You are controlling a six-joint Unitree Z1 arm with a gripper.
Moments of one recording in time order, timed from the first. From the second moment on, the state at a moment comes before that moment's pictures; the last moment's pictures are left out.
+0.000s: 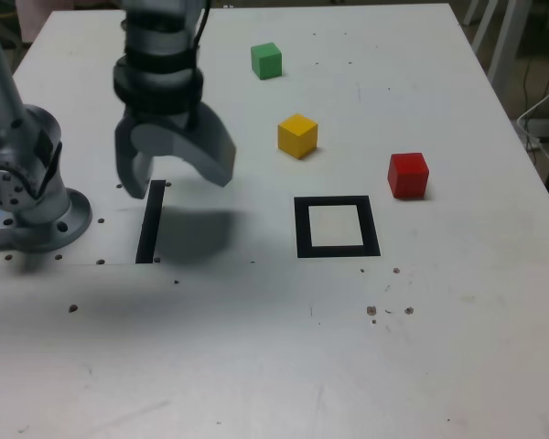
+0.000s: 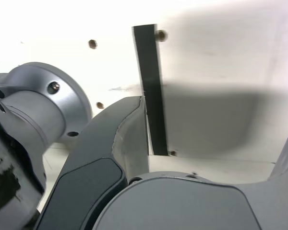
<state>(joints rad) 0.02 1.58 -0.92 1.11 0.03 0.06</state>
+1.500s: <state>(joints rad) 0.02 2.09 -1.75 1.31 0.05 0.14</state>
